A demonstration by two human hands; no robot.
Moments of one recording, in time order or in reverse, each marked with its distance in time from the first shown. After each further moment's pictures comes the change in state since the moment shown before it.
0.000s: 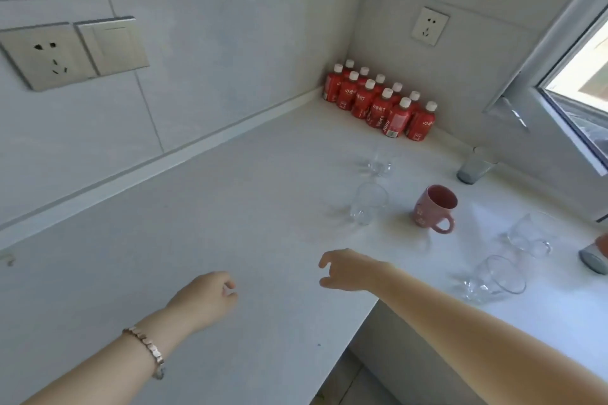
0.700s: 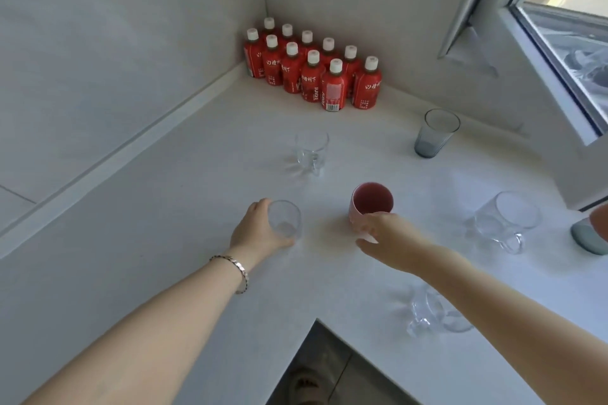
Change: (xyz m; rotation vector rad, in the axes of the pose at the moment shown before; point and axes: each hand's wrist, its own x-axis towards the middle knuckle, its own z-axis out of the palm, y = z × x) left_hand 0.175 0.285 0.058 -0.040 0.168 0.149; right_hand 0.008 0.253 -0.097 0.240 0.314 0.017
